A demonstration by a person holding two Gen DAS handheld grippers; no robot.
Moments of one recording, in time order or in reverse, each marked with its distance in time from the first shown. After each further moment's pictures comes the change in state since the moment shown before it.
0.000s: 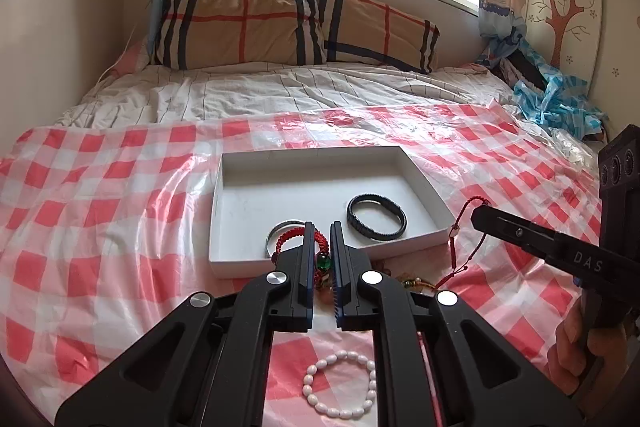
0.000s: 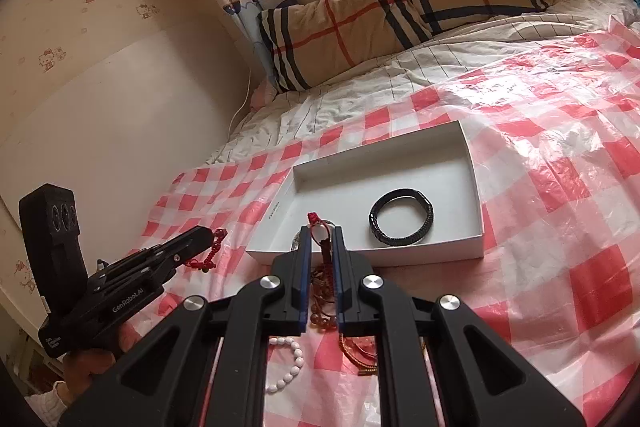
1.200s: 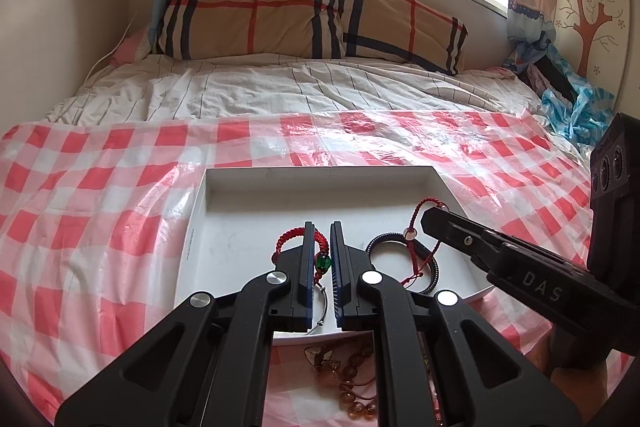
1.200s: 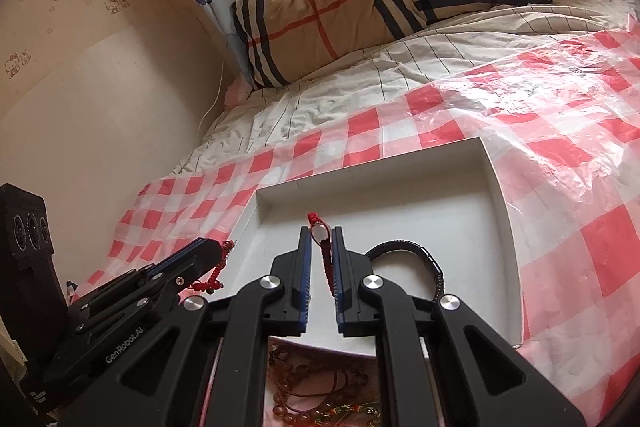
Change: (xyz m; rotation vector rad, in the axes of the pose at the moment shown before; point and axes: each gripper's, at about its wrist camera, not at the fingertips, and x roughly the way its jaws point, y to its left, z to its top) left arm 0.092 -0.004 0.033 -0.048 0.023 0.055; right arm 0.098 -0.022 0.043 0.014 0.028 -0.065
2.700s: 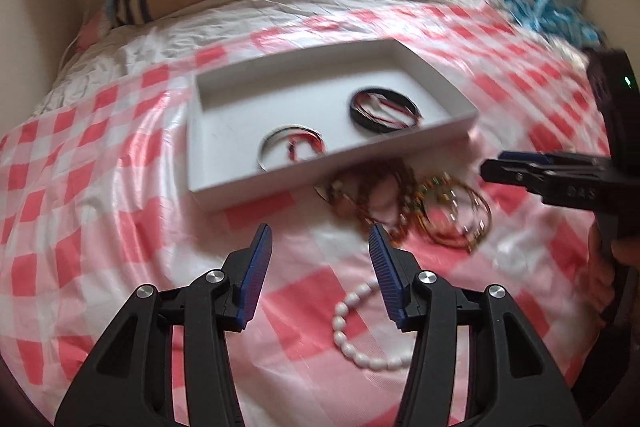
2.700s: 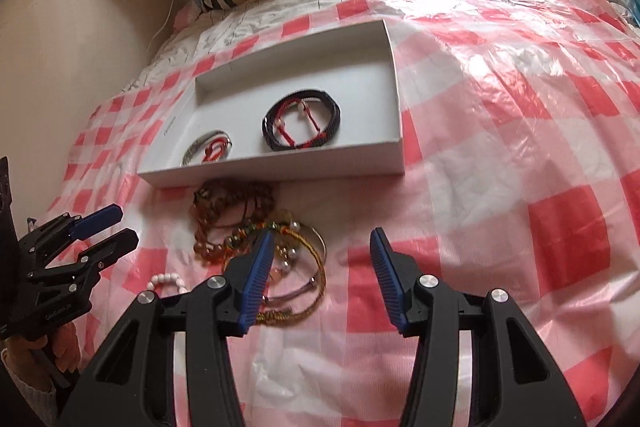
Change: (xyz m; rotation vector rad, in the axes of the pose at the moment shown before) left arm -0.044 0.009 -0.081 0.244 0.268 -0.071; right arm -0.055 -0.032 -0.077 -0.018 0.275 -0.217
